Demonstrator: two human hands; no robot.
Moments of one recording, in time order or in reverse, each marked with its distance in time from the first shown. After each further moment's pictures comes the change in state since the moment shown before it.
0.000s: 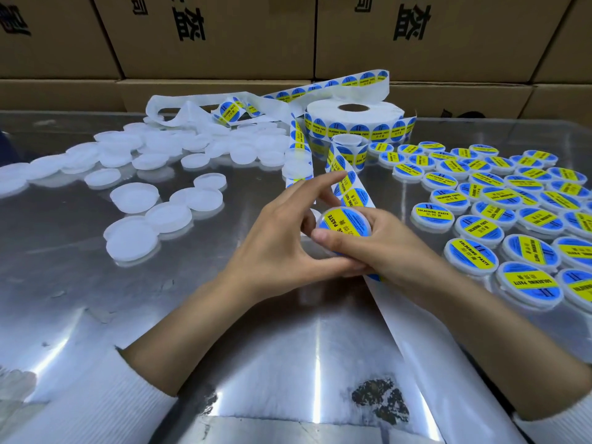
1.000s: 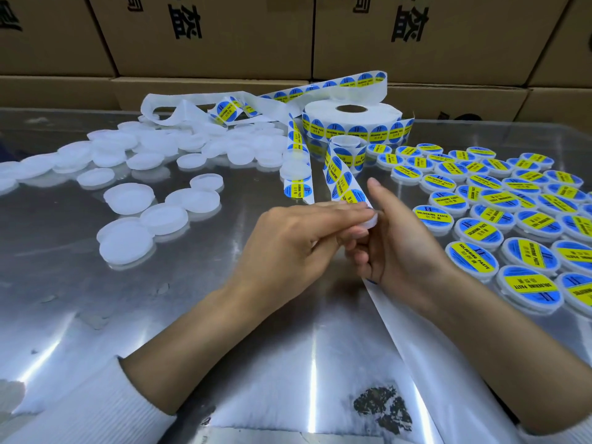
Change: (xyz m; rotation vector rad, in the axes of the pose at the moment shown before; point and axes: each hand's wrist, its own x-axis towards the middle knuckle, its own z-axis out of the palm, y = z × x) left_hand 0.001 0.005 0.011 0.082 0.113 0.202; right_hand 0.006 -0.008 0.000 0.419 0.118 0.274
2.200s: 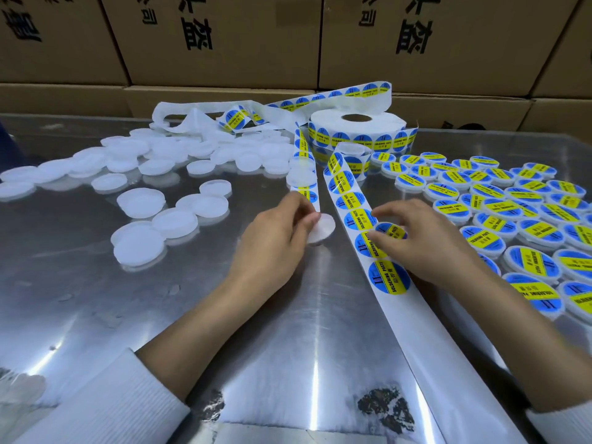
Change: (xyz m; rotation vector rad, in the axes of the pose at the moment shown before) left_hand -0.005 -0.026 -0.008 0.098 -0.025 -0.552; right_hand 0.008 -0.006 -0.047 -1.313 0.391 -0.373
